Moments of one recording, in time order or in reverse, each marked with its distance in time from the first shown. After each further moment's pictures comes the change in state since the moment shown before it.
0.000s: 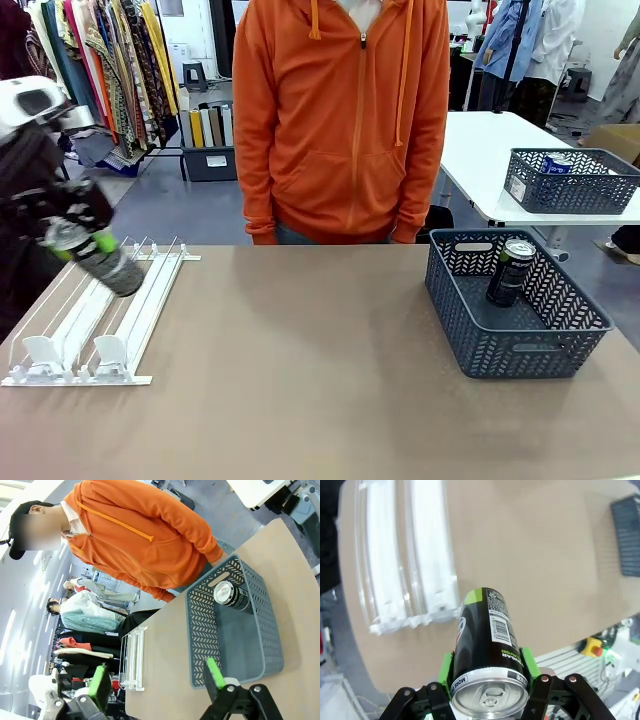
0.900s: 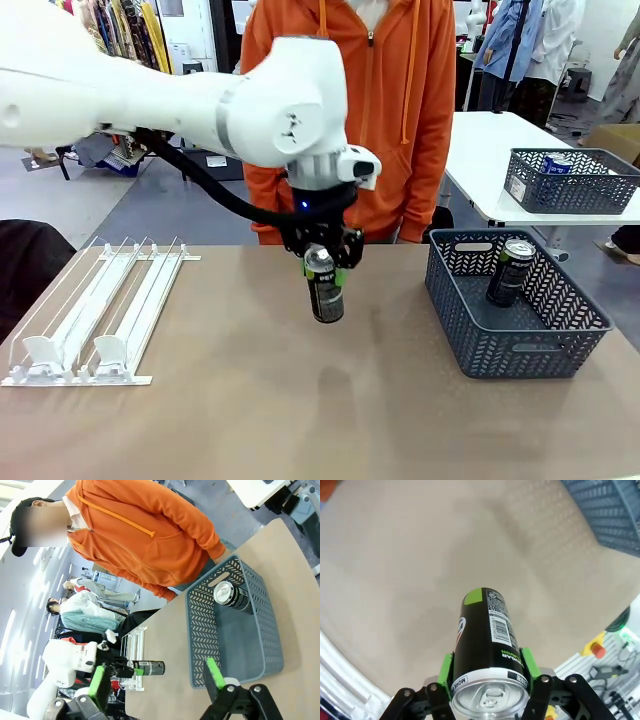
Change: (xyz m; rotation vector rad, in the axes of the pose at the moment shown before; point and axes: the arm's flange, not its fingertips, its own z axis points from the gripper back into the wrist) left arm 0.110 -0.289 -0.207 0.096 0.280 -0.464; right arm 0.000 0.000 0.000 0.000 0.000 0.000
